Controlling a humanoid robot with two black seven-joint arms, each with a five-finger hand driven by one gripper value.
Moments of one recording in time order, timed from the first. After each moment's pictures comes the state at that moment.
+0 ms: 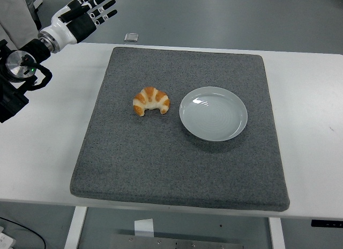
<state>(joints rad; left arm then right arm) -1.06 0.39 -0.49 -0.43 -0.36 -0.55 -0.01 -0.03 0.00 -0.09 0.13 0.07 -0.11 0.26</state>
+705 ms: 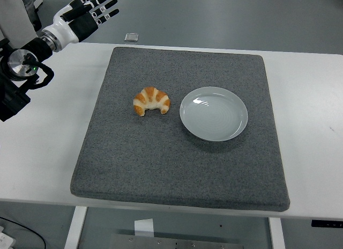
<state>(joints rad) -1.07 0.38 -0.49 -0.43 -0.34 -0.54 -0.01 -0.03 0.00 -0.09 0.13 0.07 -0.11 0.26</state>
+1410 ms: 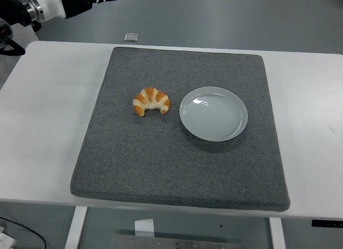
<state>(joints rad) -1.26 0.65 -0.31 -0.78 0.11 -0.53 -0.04 -0.03 0.00 -0.09 0.13 0.07 -0.11 0.26</state>
